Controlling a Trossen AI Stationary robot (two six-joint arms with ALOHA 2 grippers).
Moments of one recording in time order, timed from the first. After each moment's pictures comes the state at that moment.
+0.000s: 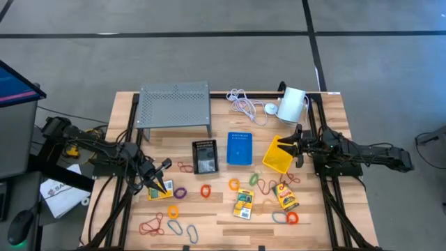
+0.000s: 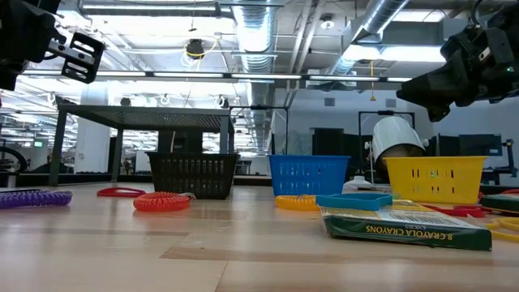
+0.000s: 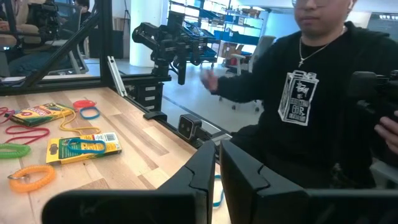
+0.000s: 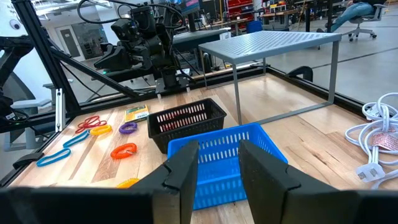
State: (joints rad) left arm -0.28 0.57 0.01 0.55 0.47 -0.11; right arm -0.14 0.11 0.00 0.03 0.00 0.18
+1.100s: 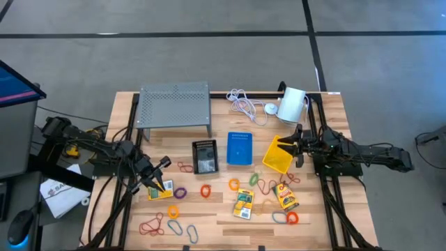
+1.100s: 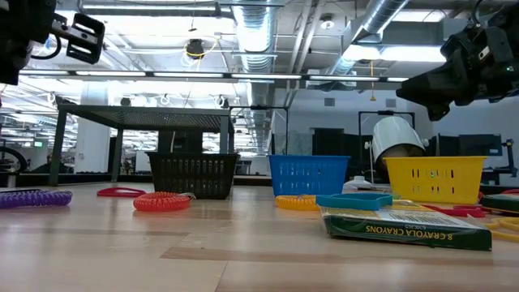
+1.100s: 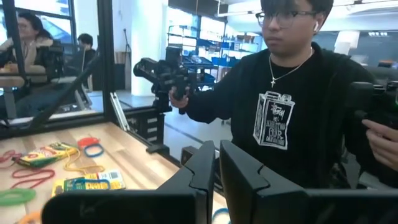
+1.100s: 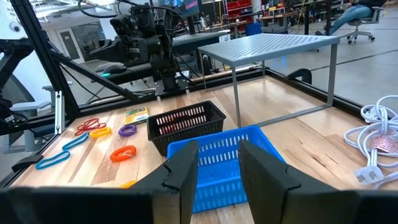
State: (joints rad) left arm -0.28 0.57 0.01 0.69 0.47 -0.11; right arm -0.14 0.11 0.00 0.04 0.00 0.18
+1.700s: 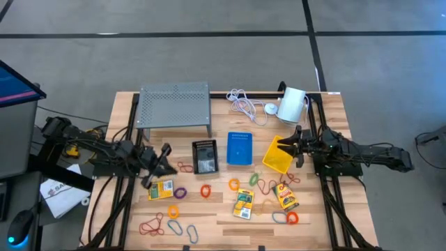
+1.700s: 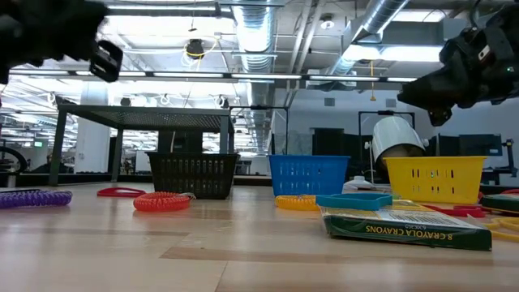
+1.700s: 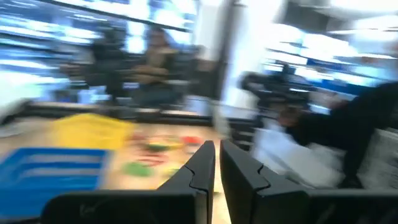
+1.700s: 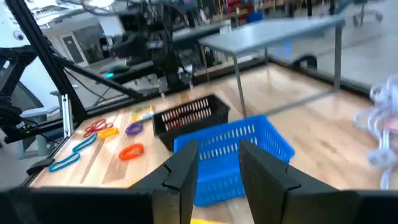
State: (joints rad) left arm -0.28 0.57 0.01 0.68 -0.04 -0.16; right arm -0.14 0.11 0.02 0.00 -0.01 0.27
